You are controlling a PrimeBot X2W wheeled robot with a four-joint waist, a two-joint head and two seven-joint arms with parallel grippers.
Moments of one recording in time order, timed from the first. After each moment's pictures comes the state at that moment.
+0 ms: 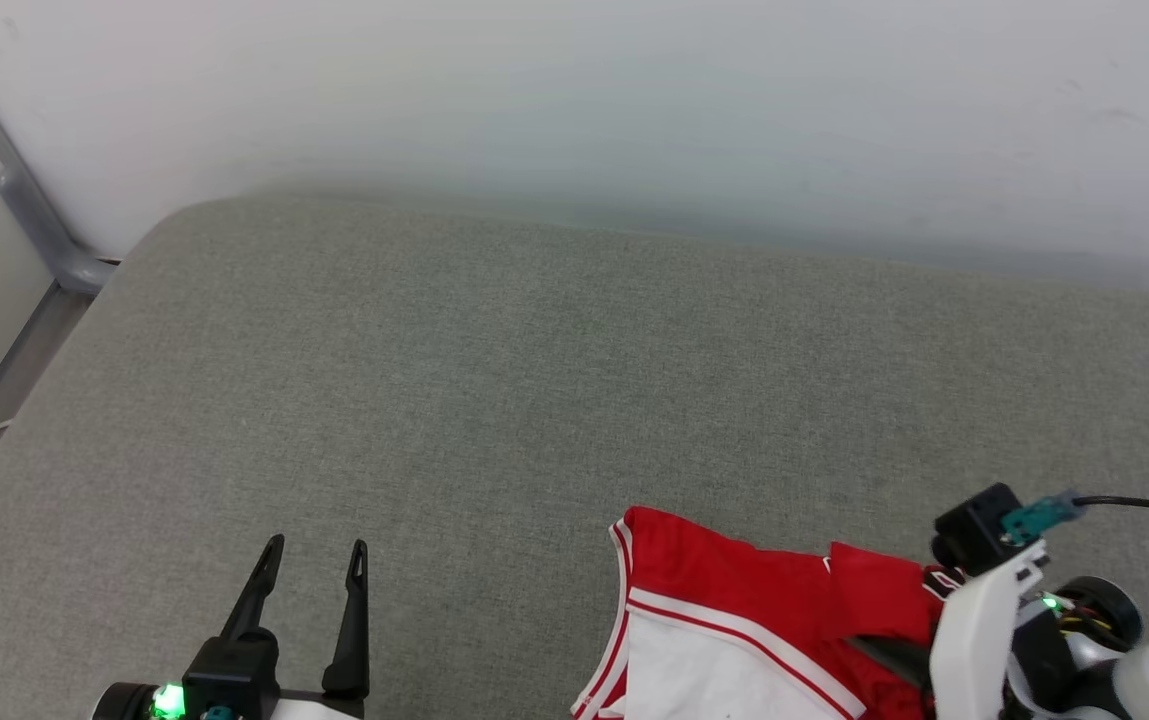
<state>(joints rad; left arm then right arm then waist) 0.11 0.09 -0.04 0.05 -0.03 -0.02 -0.26 -0.15 -0.57 0.46 -0.02 0.83 0.13 0.64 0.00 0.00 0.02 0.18</state>
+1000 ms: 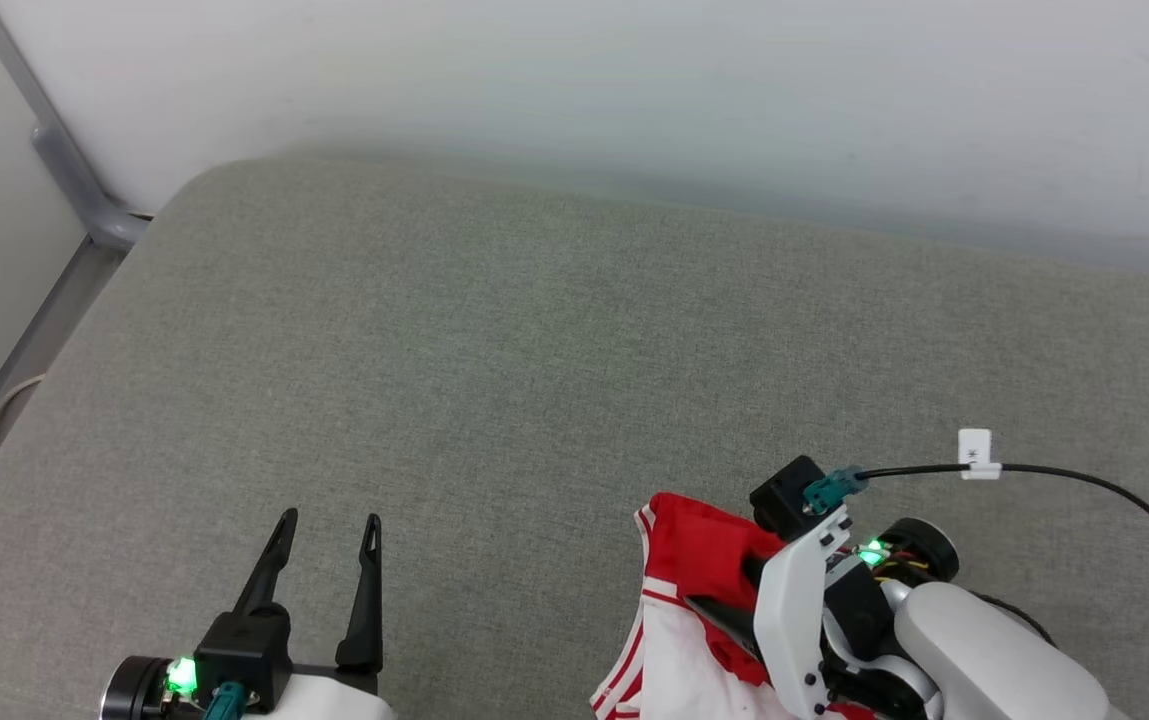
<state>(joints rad) 0.06 0.07 -0.04 0.07 -0.02 -0.03 -0.26 -0.49 -0.31 0.84 0.46 0.72 0.13 0.39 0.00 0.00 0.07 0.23</state>
